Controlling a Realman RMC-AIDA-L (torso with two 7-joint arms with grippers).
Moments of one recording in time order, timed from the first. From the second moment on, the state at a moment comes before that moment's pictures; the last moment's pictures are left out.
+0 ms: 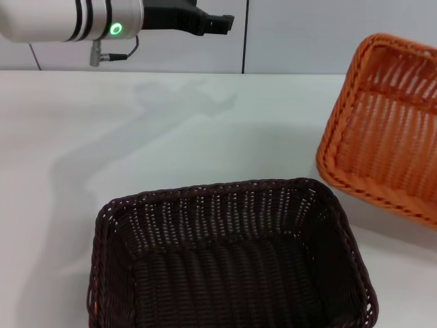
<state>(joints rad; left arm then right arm) -0.97 -2.05 -2.25 -0.70 2.14 -0.85 1.21 0.40 1.78 -0.24 -0.60 -2.11 -1.43 2.31</state>
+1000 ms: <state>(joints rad) -0.90 -2.06 -2.25 -0.67 1.98 -0.81 1.30 0.46 1.90 -0.22 -0.57 -1.71 -1.66 2.20</state>
